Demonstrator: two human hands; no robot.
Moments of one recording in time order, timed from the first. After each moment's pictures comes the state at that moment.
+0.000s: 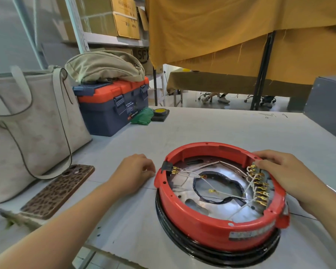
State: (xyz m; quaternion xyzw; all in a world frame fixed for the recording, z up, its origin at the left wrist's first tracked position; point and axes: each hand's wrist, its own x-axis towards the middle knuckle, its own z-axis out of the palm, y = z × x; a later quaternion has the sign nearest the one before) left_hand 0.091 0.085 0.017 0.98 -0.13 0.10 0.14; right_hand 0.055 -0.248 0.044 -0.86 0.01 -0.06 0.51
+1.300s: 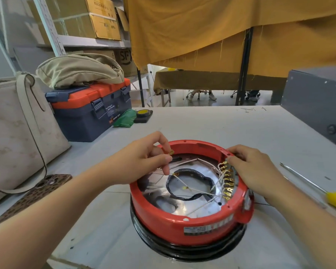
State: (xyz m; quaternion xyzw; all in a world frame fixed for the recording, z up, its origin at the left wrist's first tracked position) left_hand 0.055 0.012 0.094 0.90 -0.25 -0.03 0.35; right_hand 0.054 -0.237 0.042 -0.89 0.01 -0.11 0.45
